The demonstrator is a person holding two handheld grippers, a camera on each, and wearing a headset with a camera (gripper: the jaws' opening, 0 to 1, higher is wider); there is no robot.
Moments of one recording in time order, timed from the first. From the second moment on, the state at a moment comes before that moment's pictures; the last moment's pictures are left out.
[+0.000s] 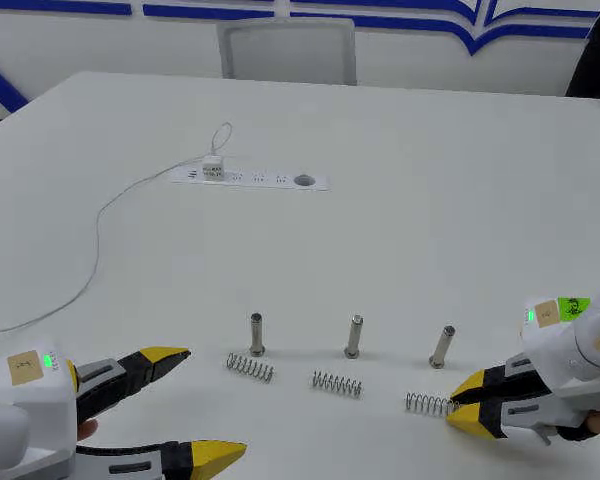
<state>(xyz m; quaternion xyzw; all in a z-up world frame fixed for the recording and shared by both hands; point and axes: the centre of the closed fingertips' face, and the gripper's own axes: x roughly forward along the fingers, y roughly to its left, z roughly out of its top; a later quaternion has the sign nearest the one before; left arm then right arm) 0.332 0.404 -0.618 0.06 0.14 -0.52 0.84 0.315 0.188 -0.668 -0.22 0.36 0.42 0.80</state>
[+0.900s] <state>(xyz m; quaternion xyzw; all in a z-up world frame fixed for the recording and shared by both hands) 0.329 0.401 -0.619 0.05 0.14 -0.53 0.84 0.322 0.195 -0.633 -0.22 0.37 0.41 0.80</state>
